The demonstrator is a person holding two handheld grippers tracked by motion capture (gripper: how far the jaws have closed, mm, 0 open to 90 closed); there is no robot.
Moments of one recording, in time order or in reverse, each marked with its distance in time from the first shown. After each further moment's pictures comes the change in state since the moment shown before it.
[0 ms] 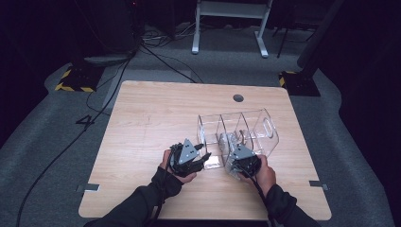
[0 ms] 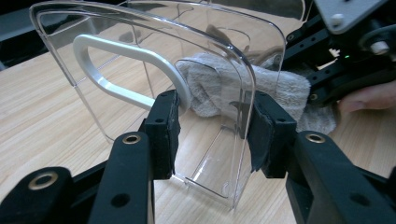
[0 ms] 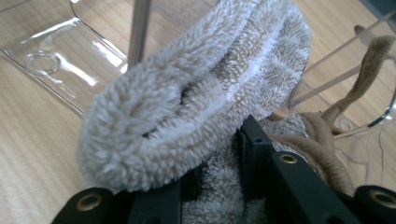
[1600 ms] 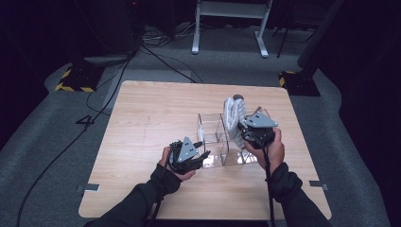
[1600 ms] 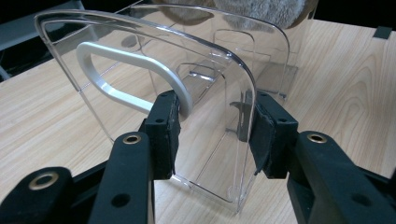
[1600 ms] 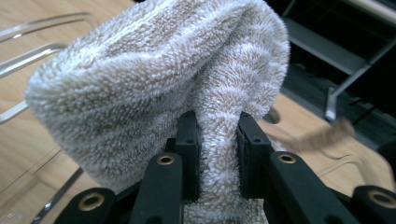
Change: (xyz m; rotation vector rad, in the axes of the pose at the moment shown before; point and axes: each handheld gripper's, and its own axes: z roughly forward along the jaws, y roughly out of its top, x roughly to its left) left arm 0.007 0.002 0.002 -0.001 -0.006 0.034; right arm -0.066 0.068 -0.056 -0.212 -0.124 0.183
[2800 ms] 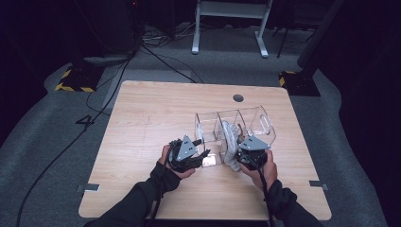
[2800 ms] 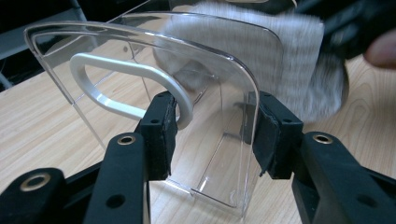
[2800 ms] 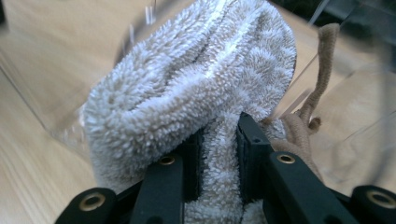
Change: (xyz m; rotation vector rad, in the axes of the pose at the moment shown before) left arm 0.006 0.000 0.002 -0.013 -0.003 0.021; right arm 0.035 -0.063 0.012 0.025 0.139 0.010
